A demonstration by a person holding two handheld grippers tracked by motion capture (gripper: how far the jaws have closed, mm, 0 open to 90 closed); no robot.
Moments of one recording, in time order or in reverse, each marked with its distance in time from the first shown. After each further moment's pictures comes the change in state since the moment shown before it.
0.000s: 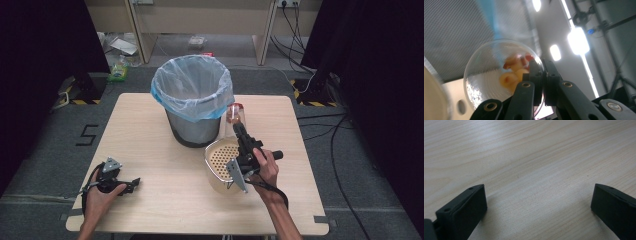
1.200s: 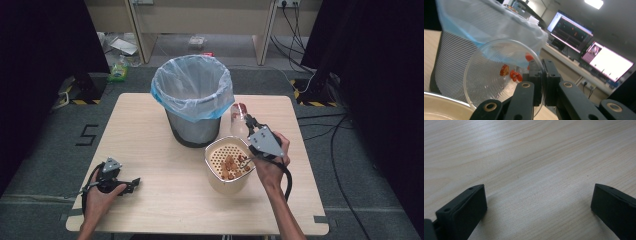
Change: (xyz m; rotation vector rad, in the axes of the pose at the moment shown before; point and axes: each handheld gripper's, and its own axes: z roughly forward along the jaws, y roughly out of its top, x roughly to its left) left arm 0.000 0.000 0.000 0.000 -0.001 0.000; right arm -0.050 -0.026 0.017 0.123 0.223 0.738
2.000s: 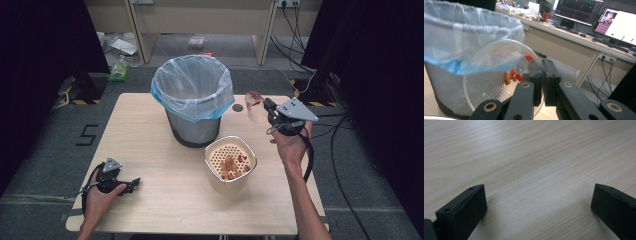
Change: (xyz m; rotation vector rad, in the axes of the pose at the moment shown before) left arm 0.000 0.000 0.000 0.001 0.000 0.000; right arm -0.076 0.010 0.013 0.111 0.068 0.289
